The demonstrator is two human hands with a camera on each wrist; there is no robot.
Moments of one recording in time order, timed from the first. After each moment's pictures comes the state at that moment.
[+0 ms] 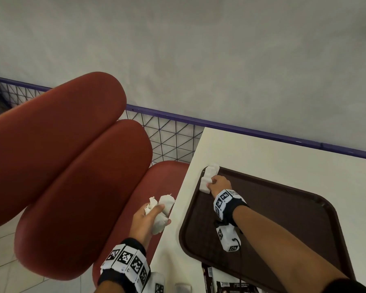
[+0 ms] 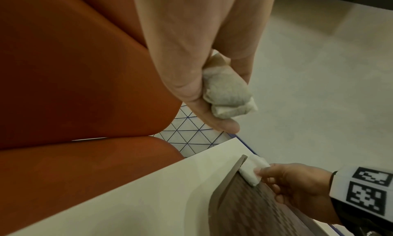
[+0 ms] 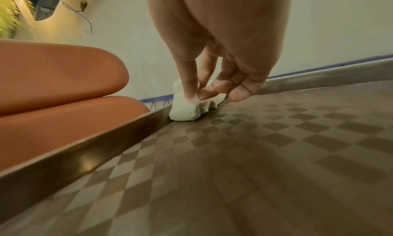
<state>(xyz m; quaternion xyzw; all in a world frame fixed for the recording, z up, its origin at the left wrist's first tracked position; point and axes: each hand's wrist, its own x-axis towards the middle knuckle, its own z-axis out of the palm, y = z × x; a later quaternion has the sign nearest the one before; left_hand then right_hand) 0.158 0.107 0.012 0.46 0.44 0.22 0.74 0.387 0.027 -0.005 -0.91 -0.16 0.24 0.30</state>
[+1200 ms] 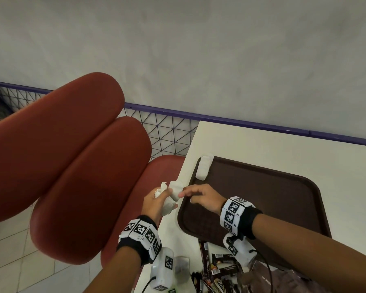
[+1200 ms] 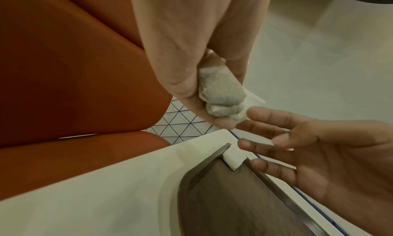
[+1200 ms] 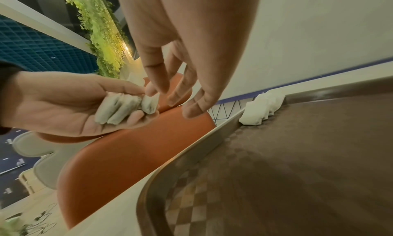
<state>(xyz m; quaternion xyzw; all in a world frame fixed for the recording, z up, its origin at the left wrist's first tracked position) 0.170 0.079 0.039 0.50 0.43 0.21 0.72 0.299 -0.030 0.040 -0.68 -0.41 0.40 0.46</state>
